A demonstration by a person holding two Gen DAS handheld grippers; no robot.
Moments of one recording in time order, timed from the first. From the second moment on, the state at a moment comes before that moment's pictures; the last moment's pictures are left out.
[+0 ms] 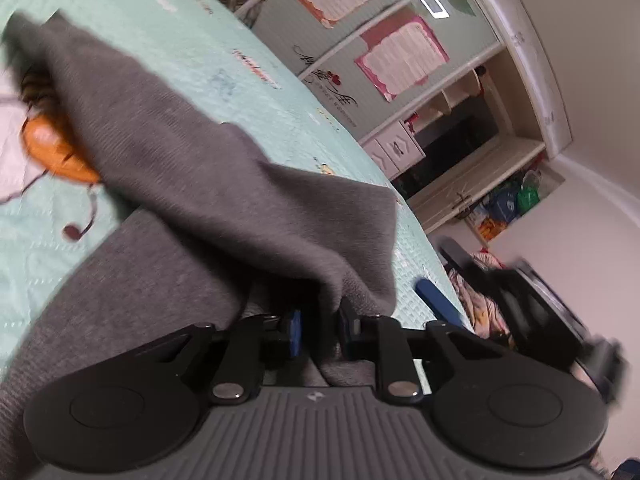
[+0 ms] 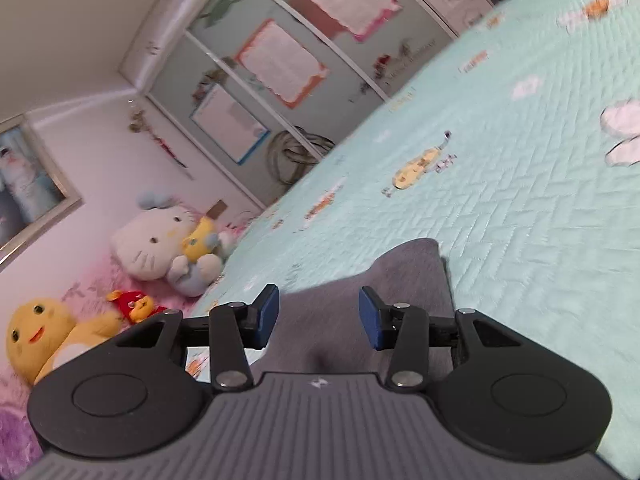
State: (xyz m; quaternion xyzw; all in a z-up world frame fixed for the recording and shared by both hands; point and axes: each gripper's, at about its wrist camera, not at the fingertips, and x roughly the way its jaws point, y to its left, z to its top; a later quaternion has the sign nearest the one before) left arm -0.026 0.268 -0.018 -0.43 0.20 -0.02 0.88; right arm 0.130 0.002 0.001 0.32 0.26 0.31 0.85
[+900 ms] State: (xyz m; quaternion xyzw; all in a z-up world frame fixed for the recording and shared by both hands) left arm -0.029 0.273 -0.025 -0.46 0.17 -0.05 0.87; right arm 0.171 -0.018 -0.046 0.39 0.28 0.34 0.81
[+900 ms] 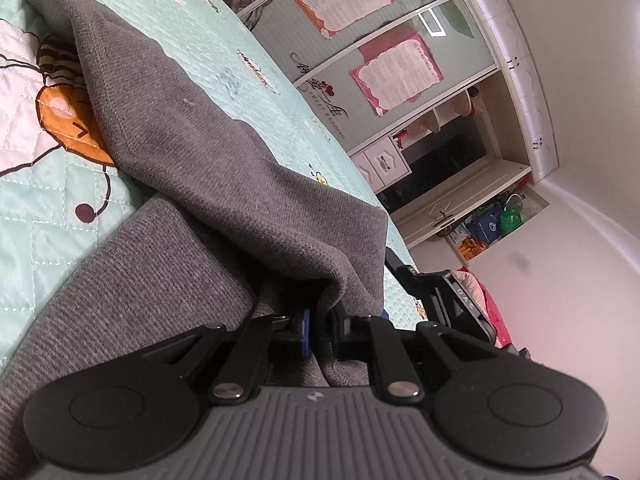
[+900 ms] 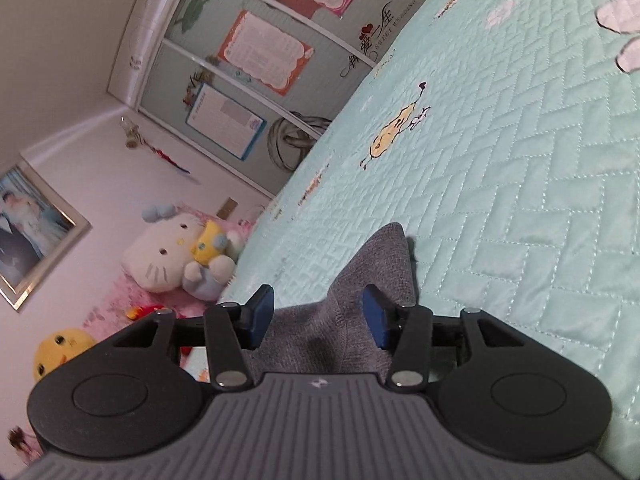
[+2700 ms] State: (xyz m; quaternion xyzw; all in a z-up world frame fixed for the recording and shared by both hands) left arm -0.052 0.289 -0.004 -0.40 0.14 0.11 0.90; right arm 0.190 -0.015 -0.041 0.39 0.29 0.35 0.80
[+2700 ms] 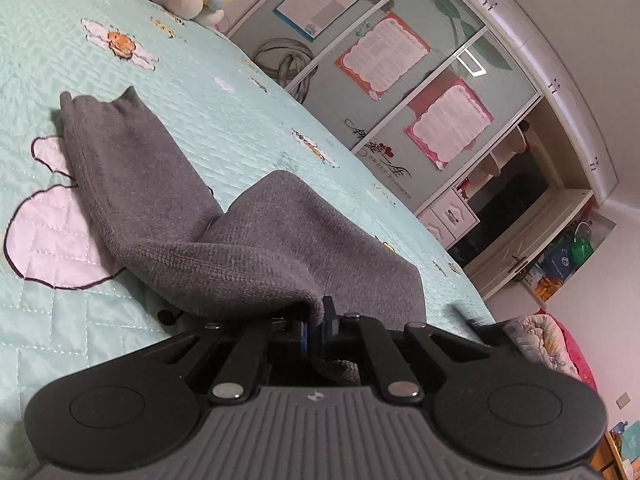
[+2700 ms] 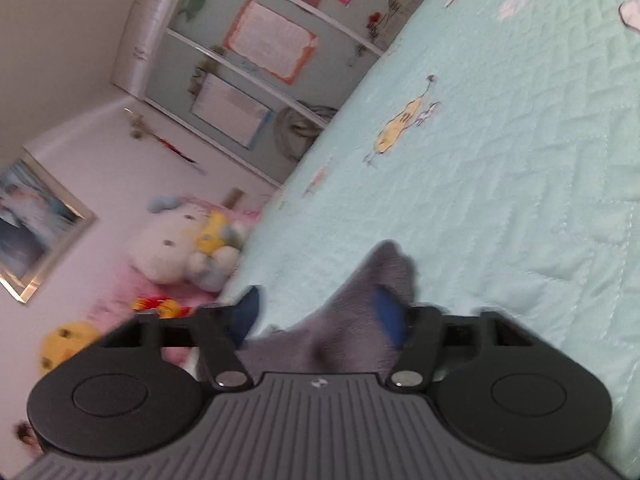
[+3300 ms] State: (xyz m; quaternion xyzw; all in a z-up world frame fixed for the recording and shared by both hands) left arm -0.049 0.292 -0.011 -0.42 0.16 0.12 0.88; right arm 0.085 -0.032 -0.046 0.39 0.35 0.33 0.79
